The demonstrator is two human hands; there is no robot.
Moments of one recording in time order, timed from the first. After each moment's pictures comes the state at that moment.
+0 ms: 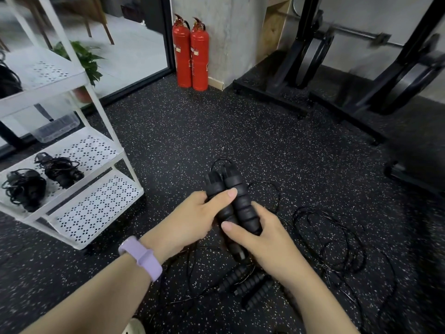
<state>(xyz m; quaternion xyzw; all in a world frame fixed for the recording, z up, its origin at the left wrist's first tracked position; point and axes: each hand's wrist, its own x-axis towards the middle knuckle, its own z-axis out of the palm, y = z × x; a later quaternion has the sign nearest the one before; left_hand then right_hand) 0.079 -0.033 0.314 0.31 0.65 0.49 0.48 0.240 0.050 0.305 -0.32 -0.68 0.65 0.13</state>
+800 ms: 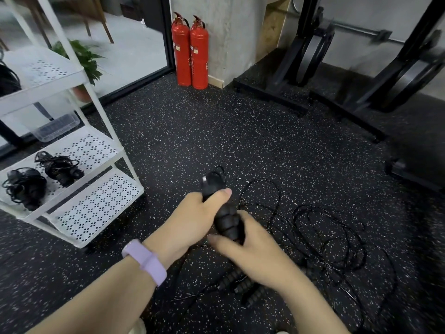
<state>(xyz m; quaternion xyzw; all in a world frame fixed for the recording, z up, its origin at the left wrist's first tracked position) 0.089 -0.031 0.308 0.25 0.75 0.46 0.39 0.232 0.035 0.303 -0.35 -0.75 0.56 0.03</state>
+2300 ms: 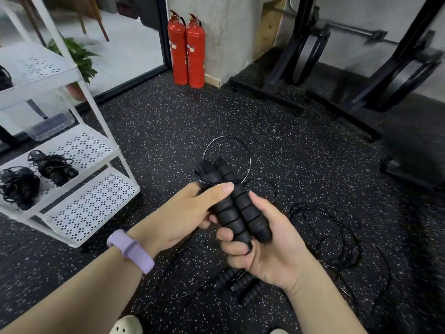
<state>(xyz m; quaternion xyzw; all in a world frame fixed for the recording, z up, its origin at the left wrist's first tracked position) 0.082 -0.033 0.322 0.33 0.58 0.54 0.50 0.244 0.056 0.316 -0.18 -0.26 0.95 -0.04</state>
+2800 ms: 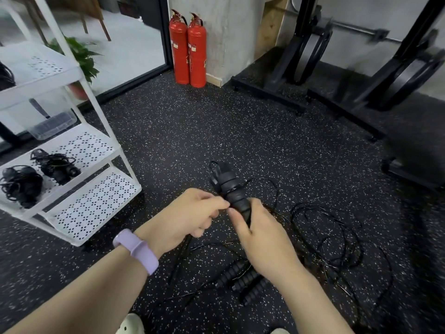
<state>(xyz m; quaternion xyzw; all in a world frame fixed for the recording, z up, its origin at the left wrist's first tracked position) 0.076 -0.030 0.310 0.24 0.66 0.45 0.55 0.238 0.046 0.301 -0.41 -0.84 0.34 0.05</state>
